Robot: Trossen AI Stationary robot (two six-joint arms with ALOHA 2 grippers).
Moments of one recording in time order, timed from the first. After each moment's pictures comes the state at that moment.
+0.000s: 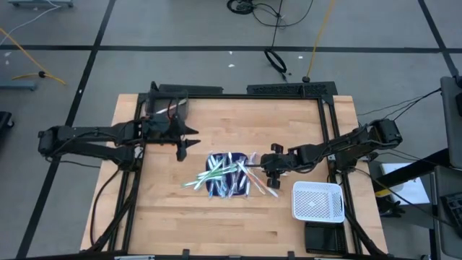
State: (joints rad) left arm 0.15 0.90 0.65 -0.23 -0.06 -0.06; right arm 0.14 1.48 0.72 -0.24 0.16 0.25
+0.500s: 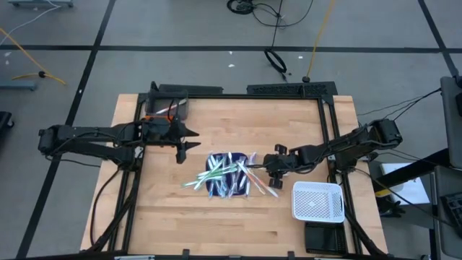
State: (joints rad) left arm 0.12 0.90 0.65 -0.23 -0.06 -0.07; right arm 0.14 1.48 0.66 -0.25 0.16 0.30
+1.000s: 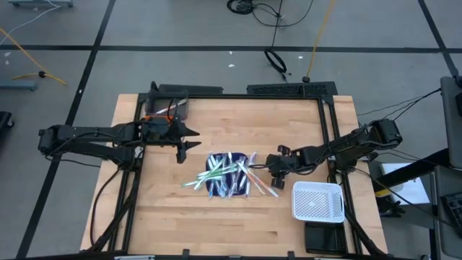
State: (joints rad) left arm 0.12 0.90 0.65 -0.20 -0.06 -0.07; right arm 0.14 1.48 0.61 -0.22 0.16 0.35
